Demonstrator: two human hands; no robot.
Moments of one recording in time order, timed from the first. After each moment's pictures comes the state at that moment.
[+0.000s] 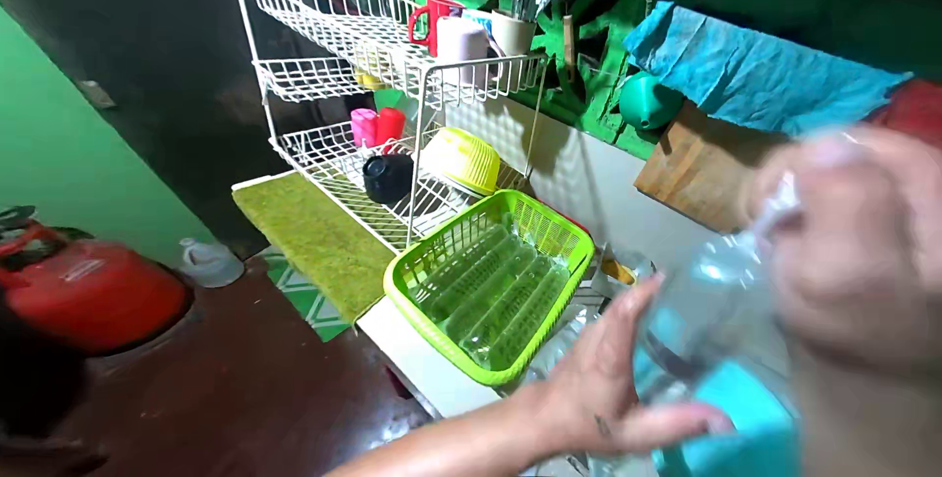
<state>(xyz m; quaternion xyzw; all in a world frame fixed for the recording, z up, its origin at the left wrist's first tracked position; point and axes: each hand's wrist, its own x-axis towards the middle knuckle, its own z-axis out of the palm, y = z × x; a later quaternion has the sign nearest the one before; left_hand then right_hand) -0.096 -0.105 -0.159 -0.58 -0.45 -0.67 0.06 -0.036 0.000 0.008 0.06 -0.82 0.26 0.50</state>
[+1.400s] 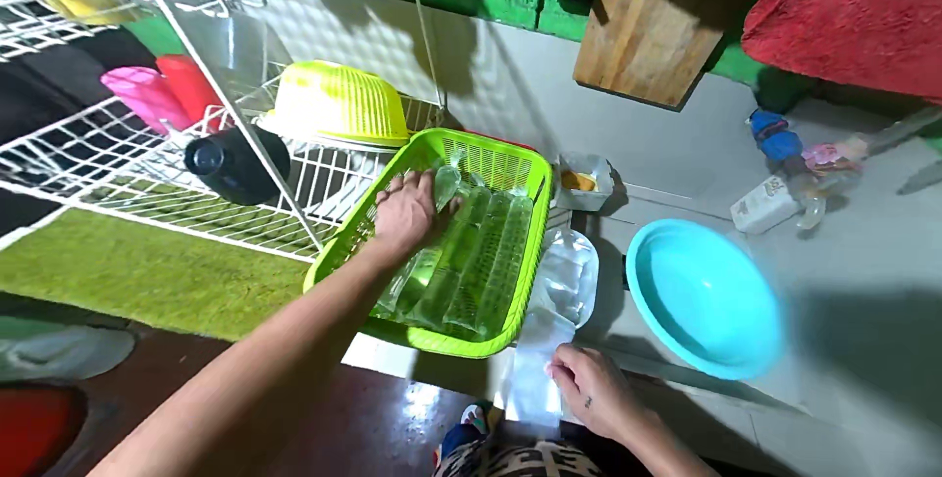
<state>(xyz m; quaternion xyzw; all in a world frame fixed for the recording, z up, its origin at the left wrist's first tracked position) -0.347 -0.101 -0.253 -0.46 -0.87 -0.14 -0.05 0.023 -0.082 -0.314 -0.30 -0.87 0.37 -0.07</state>
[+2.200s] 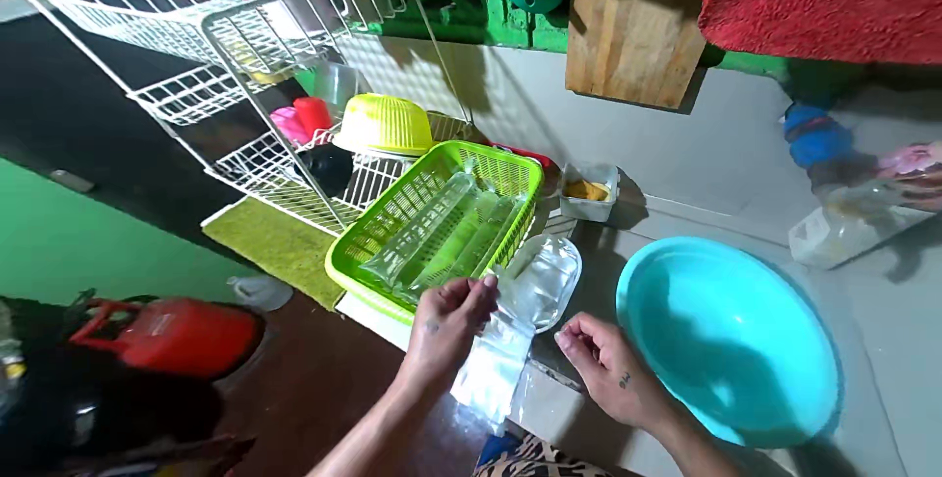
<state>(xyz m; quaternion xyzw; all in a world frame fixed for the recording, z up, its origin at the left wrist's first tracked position) -0.090 -0.141 -0.212 -0.23 -0.72 -0.61 -0.22 0.081 0.008 -0.270 -0.16 -0.77 0.60 0.12</state>
